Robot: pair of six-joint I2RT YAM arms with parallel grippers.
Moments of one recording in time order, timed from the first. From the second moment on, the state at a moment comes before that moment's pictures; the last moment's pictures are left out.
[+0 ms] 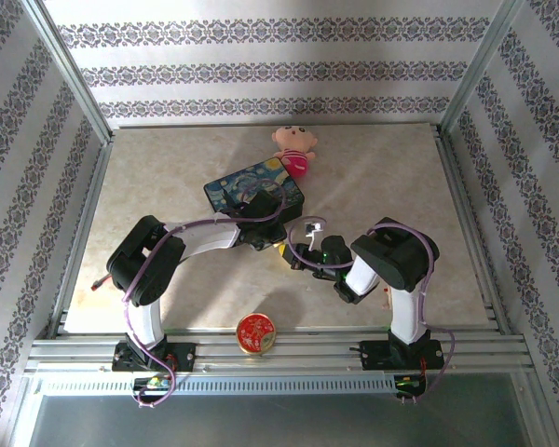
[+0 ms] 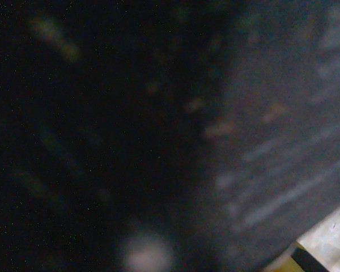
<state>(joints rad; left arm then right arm) -0.67 1.85 1.13 -0.28 0.09 -1.06 0.64 1.96 0.38 1.26 -0.32 0.87</state>
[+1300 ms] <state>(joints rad) -0.66 1.84 1.12 -0.27 0.09 -1.06 0.62 1.93 0.33 1.28 -0.37 0.87</state>
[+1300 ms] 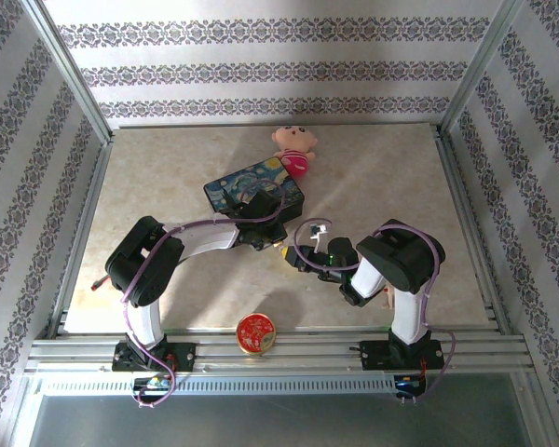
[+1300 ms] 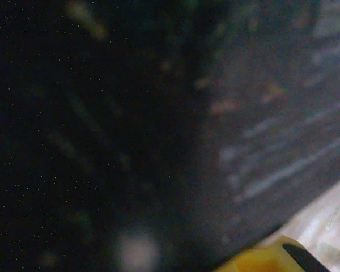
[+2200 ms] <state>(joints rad) -0.66 1.84 1.11 -0.27 0.09 -1.07 0.62 1.96 0.38 1.27 -0.38 0.87</state>
